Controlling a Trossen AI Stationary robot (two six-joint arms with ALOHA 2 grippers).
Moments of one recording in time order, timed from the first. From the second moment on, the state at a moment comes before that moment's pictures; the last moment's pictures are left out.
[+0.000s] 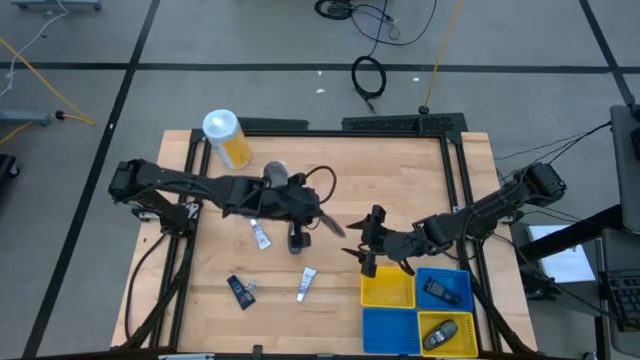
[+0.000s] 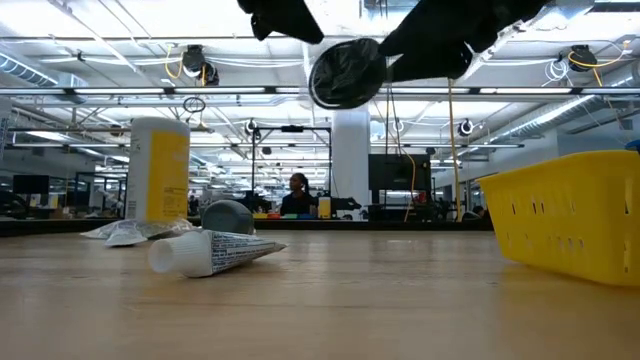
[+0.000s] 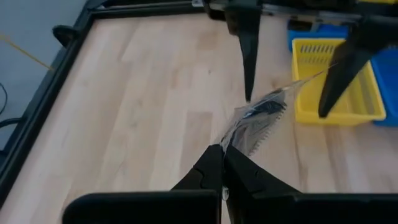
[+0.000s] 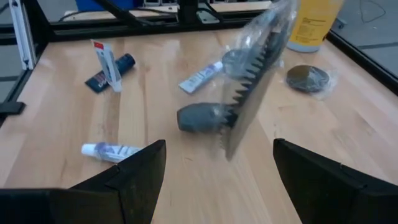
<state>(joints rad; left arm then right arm) -0.12 1.56 1.37 -0.51 -0.22 -0.06 0.39 1.40 0.83 0.04 0.52 0.30</state>
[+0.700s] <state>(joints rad) -0.16 1.59 1.37 -0.39 -0.32 -0.13 0.38 1.40 0.83 0.15 0.53 0.24</state>
